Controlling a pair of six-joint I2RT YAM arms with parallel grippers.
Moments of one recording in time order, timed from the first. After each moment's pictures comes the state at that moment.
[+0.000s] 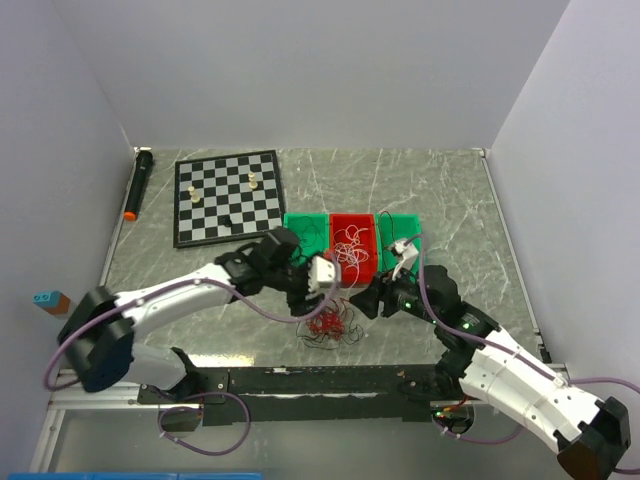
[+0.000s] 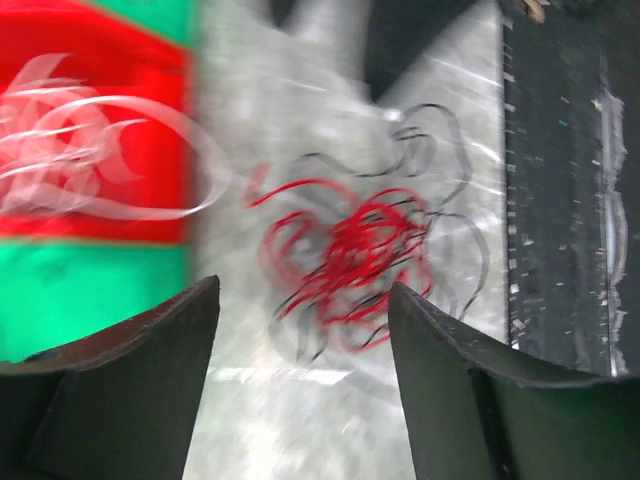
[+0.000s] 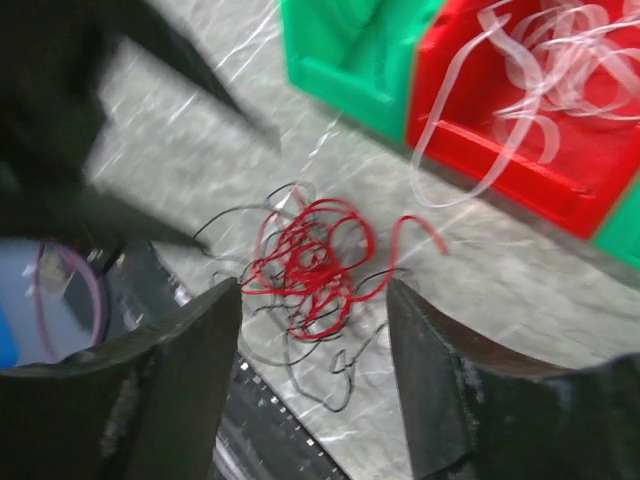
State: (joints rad) left arm -0.88 1.38 0.88 -0.25 0.54 0.48; right arm 0.68 0.61 0.40 -0.20 -0.19 0.48
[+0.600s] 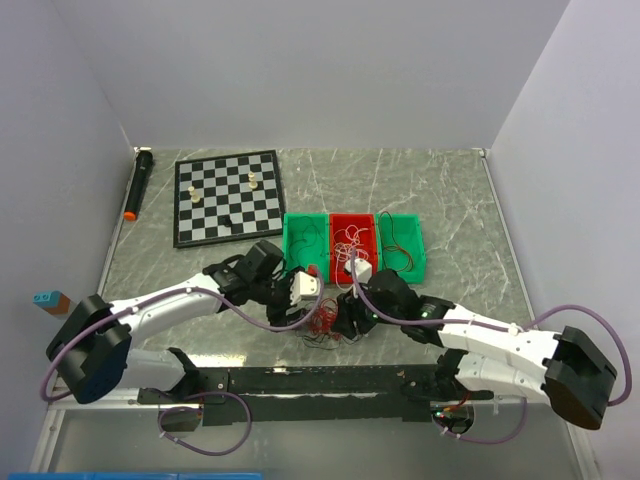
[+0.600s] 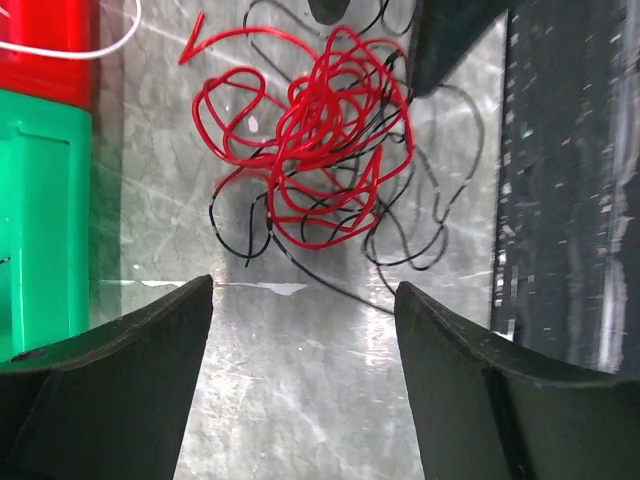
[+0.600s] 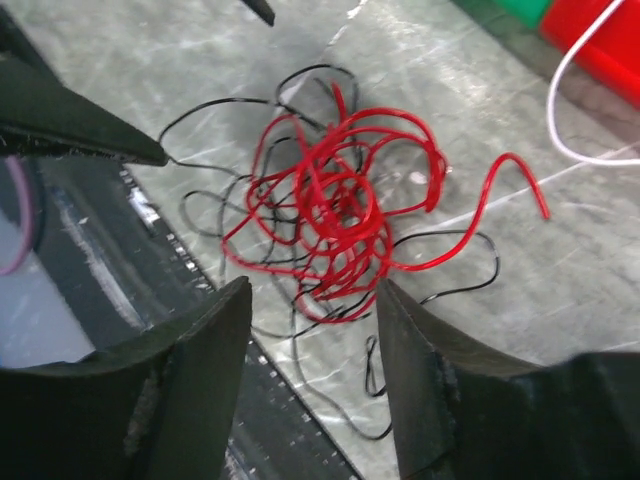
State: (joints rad) left arm -0.79 1.28 0.71 -0.33 0.55 0.52; right arm 0.91 0.99 0.43 -0.09 -0.19 0.41
